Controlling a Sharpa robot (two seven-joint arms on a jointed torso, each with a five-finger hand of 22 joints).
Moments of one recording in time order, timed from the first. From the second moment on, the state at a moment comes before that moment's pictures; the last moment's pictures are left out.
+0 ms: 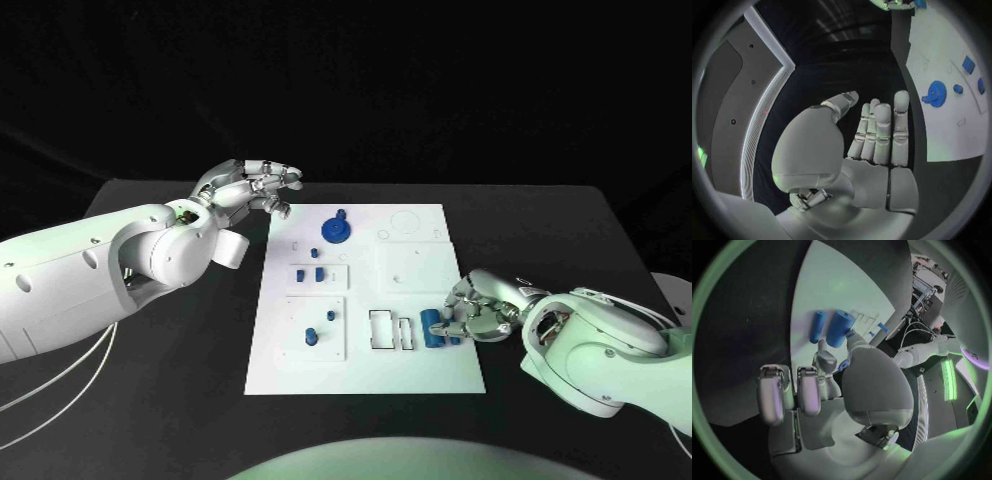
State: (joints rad) left arm 1.23 -0.85 -0.03 1.47 -0.11 -0.17 0.28; left_hand 1.28 -0.21 0.49 0.02 0.30 0.88 0.16 0.33 0.39 0.99 0.10 0.44 0.20 1.16 0.03 1.18 0.69 0.16 1.09 0.13 0.61 1.16; right arm 1.09 -1.19 -0.18 2.00 -1.39 -0.40 -0.50; right_hand 1.19 -0.19 0.05 0.29 0.18 1.02 0.07 0.30 0.59 1.33 0.00 1.03 1.09 1.47 -0.06 1.48 1.31 0.03 1.47 0.05 1.49 1.31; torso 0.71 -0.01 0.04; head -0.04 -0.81
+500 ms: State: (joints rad) left arm 1.23 -0.85 -0.03 1.46 -0.11 -0.17 0.28; left_hand 1.28 -0.21 0.49 0.02 0.30 0.88 0.16 0.33 0.39 0.99 0.10 0.44 0.20 1.16 0.03 1.18 0.69 0.16 1.09 0.13 0.60 1.16; right arm 1.08 -1.15 -0.18 1.99 -1.41 -0.40 -0.51; right_hand 1.19 -0.19 0.05 0.29 0.19 1.02 0.07 0.30 0.60 1.35 -0.01 1.06 1.12 1.47 -0.06 1.49 1.31 0.04 1.47 0.05 1.49 1.31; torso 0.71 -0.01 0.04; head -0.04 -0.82
